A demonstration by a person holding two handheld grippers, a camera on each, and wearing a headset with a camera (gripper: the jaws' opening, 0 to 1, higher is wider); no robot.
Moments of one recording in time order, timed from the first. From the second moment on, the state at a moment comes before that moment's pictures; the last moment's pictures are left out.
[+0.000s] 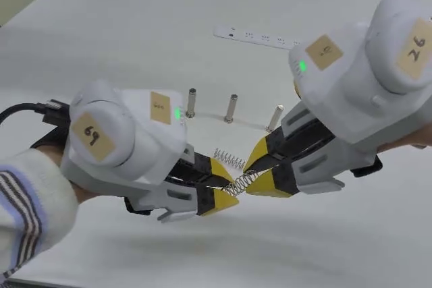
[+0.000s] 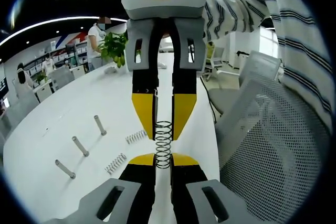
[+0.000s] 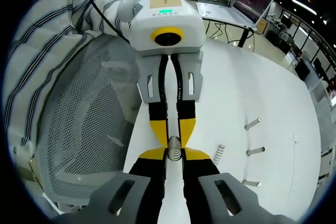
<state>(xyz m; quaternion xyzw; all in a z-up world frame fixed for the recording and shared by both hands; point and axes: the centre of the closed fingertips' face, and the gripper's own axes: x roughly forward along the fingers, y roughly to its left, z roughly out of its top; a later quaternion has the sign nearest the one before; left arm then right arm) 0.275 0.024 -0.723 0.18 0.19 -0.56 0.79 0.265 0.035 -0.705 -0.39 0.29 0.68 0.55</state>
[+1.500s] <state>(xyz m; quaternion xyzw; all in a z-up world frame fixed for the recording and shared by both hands) 0.280 0.039 -0.723 0.12 0.21 -0.54 0.81 0.269 0.054 -0.716 -0.42 0.31 0.68 0.52</state>
